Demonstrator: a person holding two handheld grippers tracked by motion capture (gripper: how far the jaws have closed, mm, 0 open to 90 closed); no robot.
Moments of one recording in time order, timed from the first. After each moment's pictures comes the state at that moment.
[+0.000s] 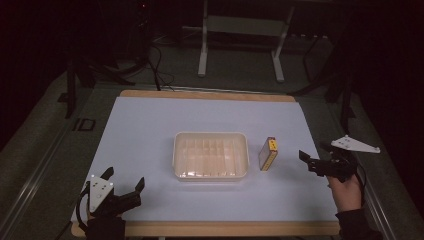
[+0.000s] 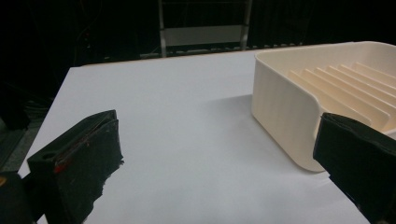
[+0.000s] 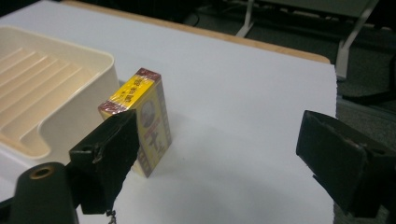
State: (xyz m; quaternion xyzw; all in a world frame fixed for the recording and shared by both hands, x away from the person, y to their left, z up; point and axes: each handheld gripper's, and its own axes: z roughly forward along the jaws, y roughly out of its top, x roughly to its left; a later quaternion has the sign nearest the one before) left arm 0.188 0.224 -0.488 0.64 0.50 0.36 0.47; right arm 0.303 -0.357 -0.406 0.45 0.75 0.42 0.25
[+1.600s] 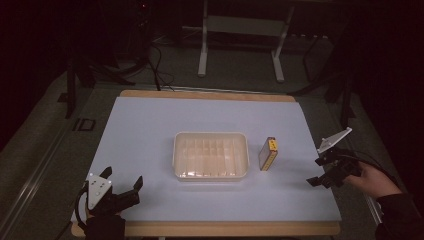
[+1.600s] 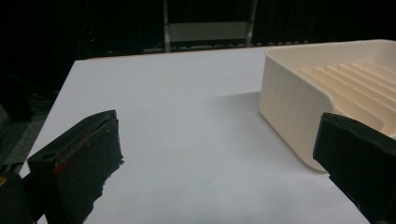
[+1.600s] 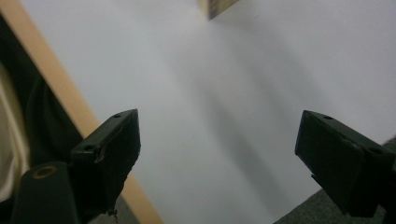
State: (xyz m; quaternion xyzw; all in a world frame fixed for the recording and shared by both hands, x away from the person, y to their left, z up) left arm 0.192 0.229 -0.490 0.63 0.51 0.35 0.46; right arm 0.327 -0.366 -0.400 0.29 0.94 0.18 0.02
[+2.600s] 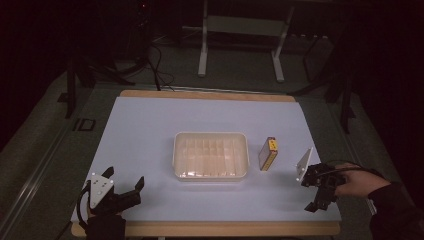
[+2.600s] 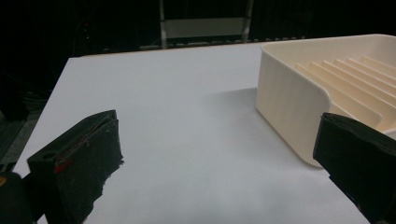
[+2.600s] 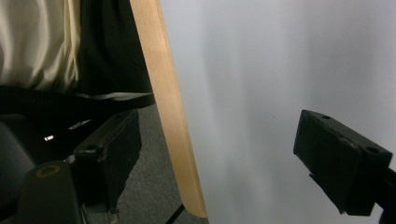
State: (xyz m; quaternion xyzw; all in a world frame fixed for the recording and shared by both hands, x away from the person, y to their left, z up) left arm 0.194 0.227 -0.491 0.64 0.51 0.35 0.46; right arm 0.306 -0.314 -0.423 0.09 0.99 0.04 -0.08
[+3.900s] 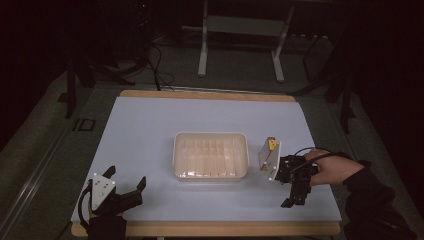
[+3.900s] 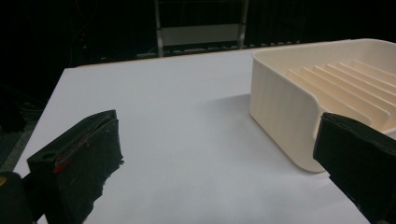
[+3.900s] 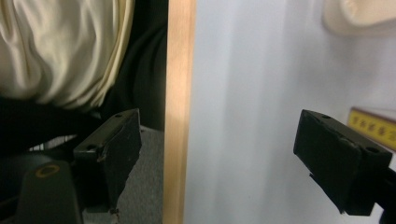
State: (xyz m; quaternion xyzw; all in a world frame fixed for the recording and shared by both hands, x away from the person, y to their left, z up) left arm 0.192 0.223 -0.489 0.64 0.49 0.36 0.47; right arm 0.302 -0.225 -0.381 -0.05 0.99 0.06 -0.08
